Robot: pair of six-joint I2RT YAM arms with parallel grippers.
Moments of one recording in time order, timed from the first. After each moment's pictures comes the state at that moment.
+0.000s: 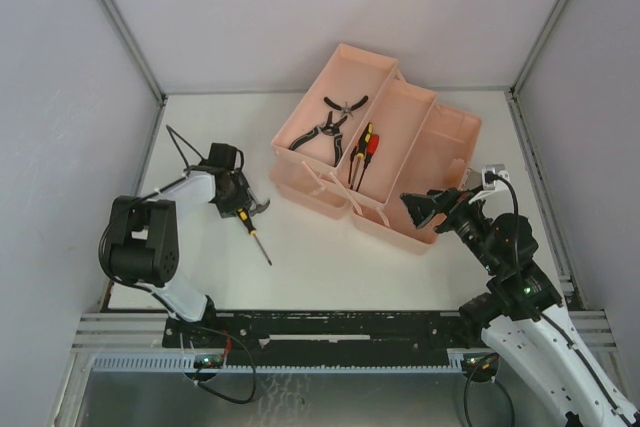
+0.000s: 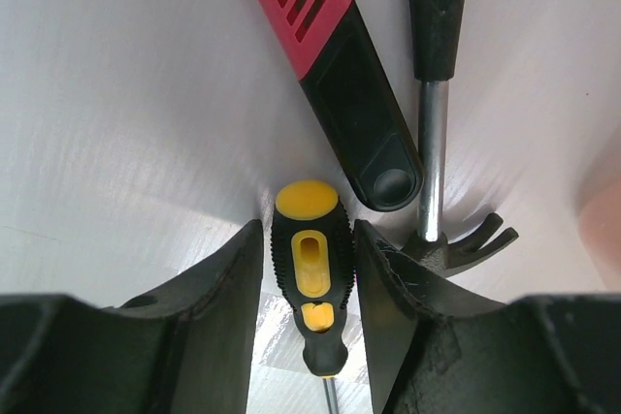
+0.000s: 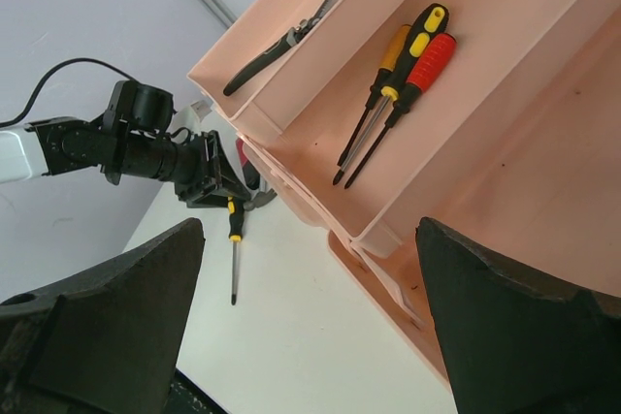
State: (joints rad) left arm -0.14 1.63 0.93 -0.47 -0.11 -0.60; right arm 0.46 0.40 0.55 -0.21 -0.05 0.59
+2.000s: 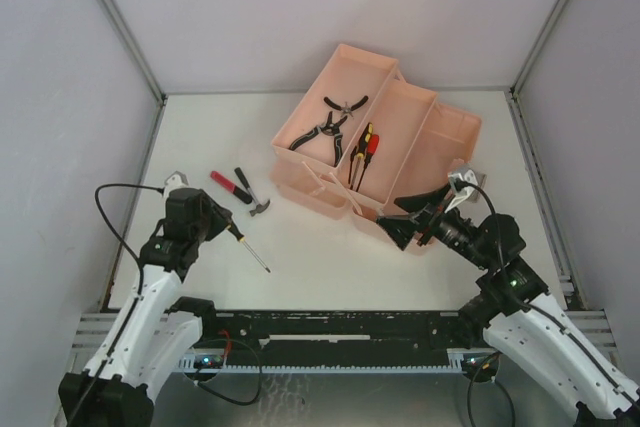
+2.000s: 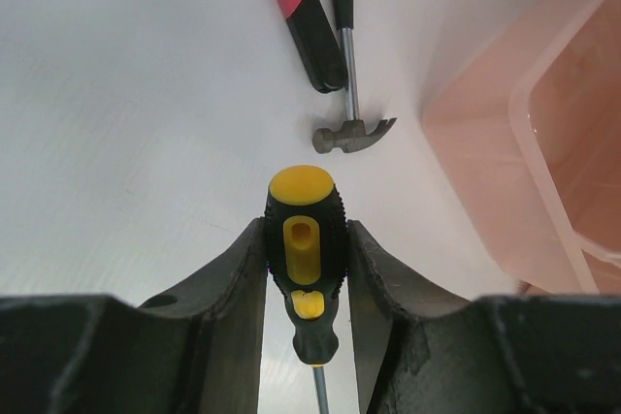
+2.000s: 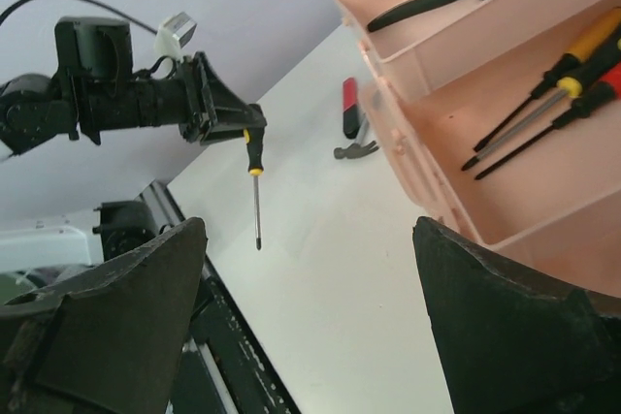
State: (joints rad) left arm -0.15 0.75 0.56 -0.49 -0.15 -0.75; right arm 0.55 0.45 0.49 -0.01 -0.33 0.52
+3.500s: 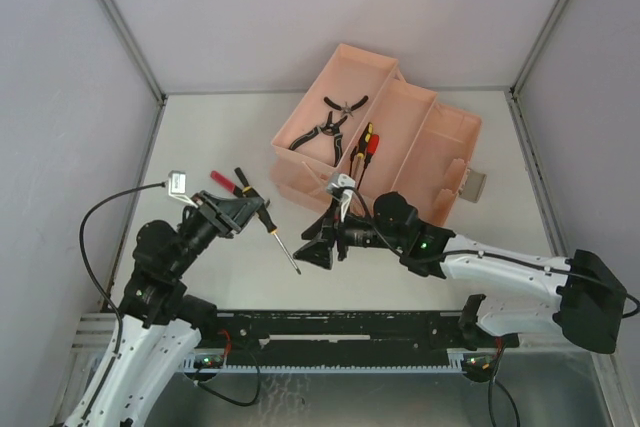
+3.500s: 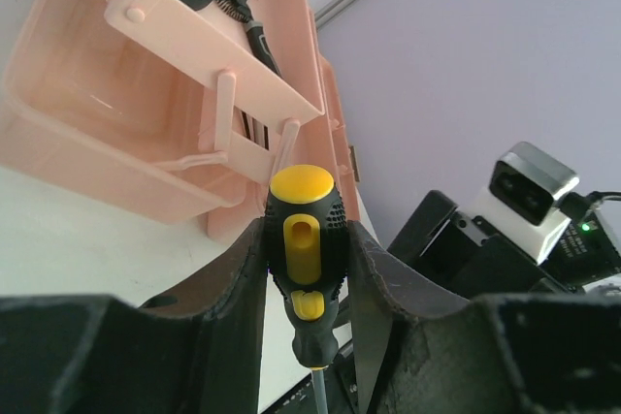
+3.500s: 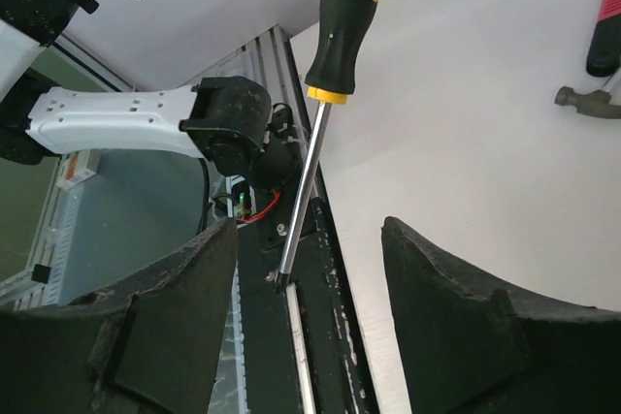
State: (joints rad) left arm -0.35 0.35 0.54 -0.19 0.25 -0.91; right arm 1.03 1.16 0.71 0.31 -0.40 0.44
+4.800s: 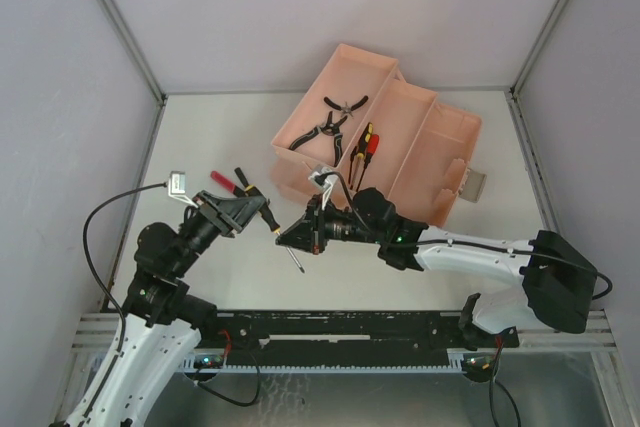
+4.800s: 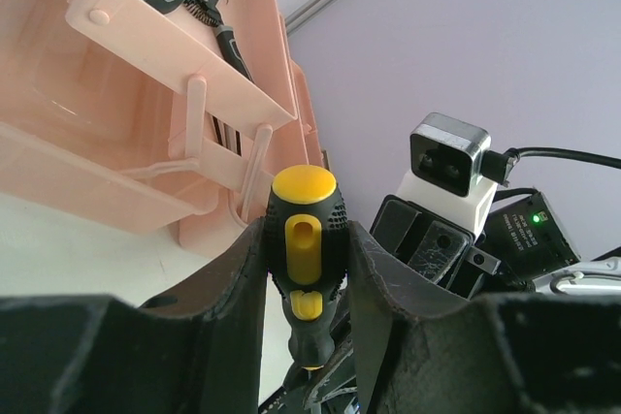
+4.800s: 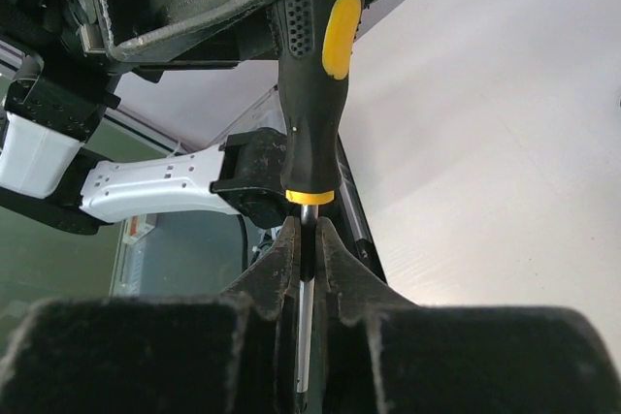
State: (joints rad) left arm -0.36 0.34 0.50 -0.10 0.27 -0.97; right arm 1.06 1.36 0.80 0.46 -0.36 0.66
